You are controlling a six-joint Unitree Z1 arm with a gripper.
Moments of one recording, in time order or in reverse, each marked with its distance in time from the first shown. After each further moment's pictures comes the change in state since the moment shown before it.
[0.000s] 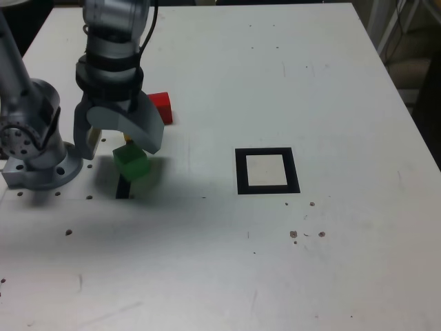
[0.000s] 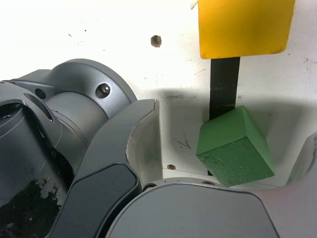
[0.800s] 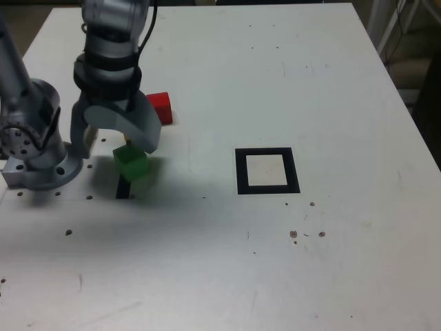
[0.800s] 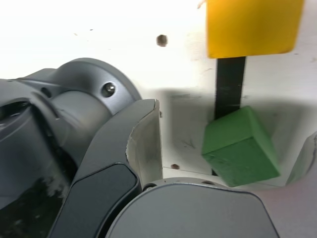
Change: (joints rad) arm 0.000 0.000 -0.007 0.036 0.001 -0.005
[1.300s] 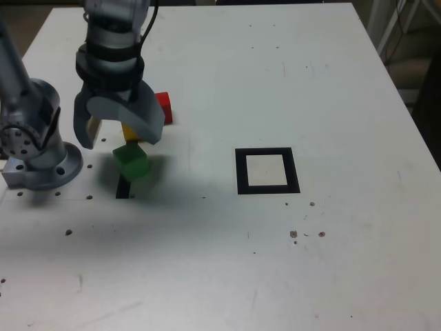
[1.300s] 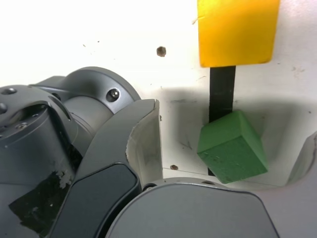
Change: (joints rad) arm 0.009 -0.010 -0.058 0.046 0.048 0.019
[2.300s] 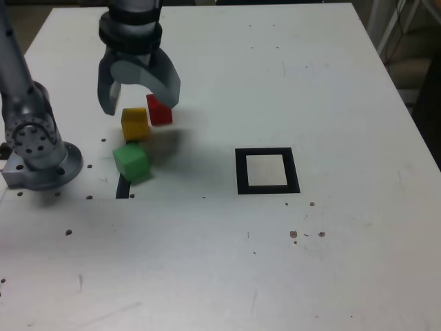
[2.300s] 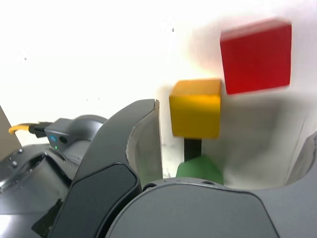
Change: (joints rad) arm 0.367 0.064 -0.135 0.014 0.091 0.309
